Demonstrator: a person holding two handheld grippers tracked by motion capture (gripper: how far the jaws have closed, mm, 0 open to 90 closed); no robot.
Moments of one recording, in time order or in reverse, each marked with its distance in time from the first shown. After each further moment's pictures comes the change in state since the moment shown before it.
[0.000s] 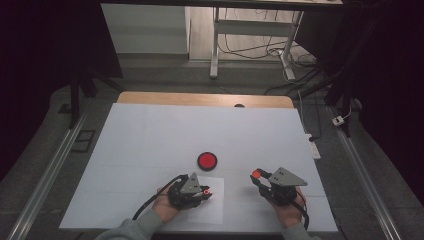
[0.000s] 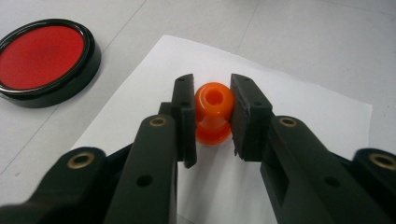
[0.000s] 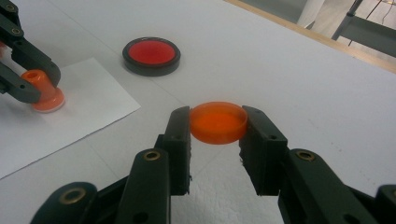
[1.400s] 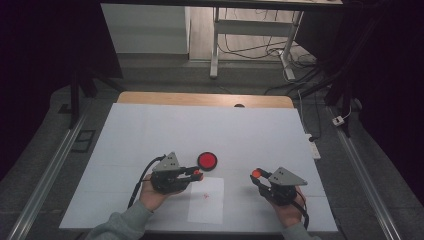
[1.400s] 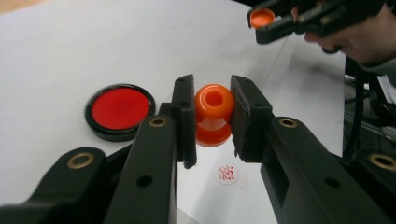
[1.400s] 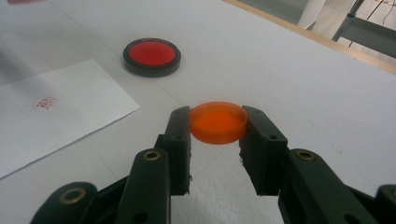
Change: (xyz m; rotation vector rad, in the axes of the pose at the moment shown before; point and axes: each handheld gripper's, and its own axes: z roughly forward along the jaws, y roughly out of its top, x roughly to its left) left arm 0.034 0.014 -0.065 -0.251 -0.015 -0.210; right arm 0.000 0.001 0.001 -0.007 0.005 0.001
